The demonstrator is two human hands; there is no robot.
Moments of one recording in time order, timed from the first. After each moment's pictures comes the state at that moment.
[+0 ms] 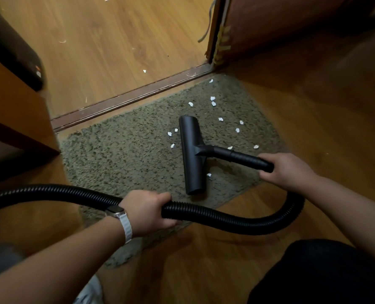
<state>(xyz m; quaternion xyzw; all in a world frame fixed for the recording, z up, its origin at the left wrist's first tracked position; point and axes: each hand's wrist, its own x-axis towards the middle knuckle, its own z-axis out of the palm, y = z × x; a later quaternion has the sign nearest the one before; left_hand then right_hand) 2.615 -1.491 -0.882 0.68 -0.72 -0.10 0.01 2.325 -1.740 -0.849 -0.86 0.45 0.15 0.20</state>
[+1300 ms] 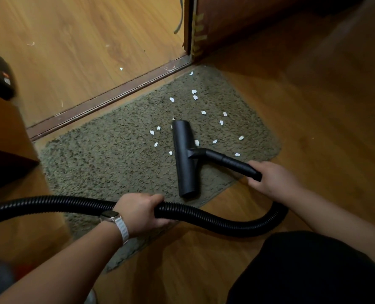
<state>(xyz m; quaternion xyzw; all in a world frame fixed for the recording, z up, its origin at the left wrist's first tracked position) 2.600 -1.504 -0.907 0.68 -0.73 -0.12 0.01 2.285 -1.712 -0.893 -0.84 0.47 0.13 0.22</state>
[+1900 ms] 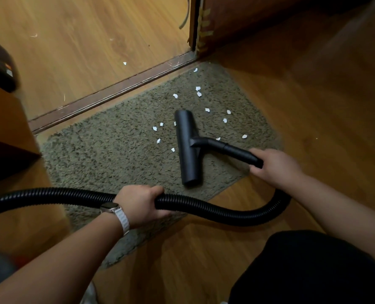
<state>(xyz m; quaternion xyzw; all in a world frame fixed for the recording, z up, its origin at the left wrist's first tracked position) 2.605 -1.510 -0.899 0.71 -0.69 -0.14 -0.02 2.305 -1.734 -0.878 -0.85 0.48 0.14 0.17</state>
